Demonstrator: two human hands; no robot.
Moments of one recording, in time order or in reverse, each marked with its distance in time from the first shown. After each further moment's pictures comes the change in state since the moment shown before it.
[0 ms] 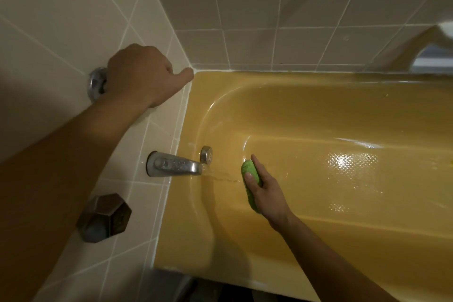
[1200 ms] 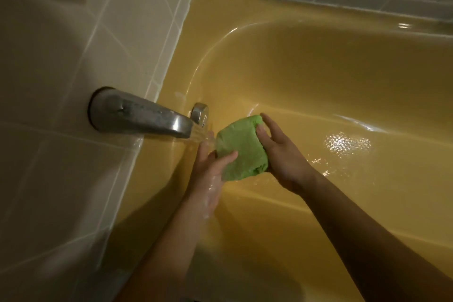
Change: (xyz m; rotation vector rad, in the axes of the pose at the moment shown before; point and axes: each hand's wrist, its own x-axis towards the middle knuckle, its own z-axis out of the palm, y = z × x) left_hand -0.198 0.096 0.309 -1.932 -0.358 -0.933; right_hand 0.109 0.076 0.000 0.204 -0.232 0.122
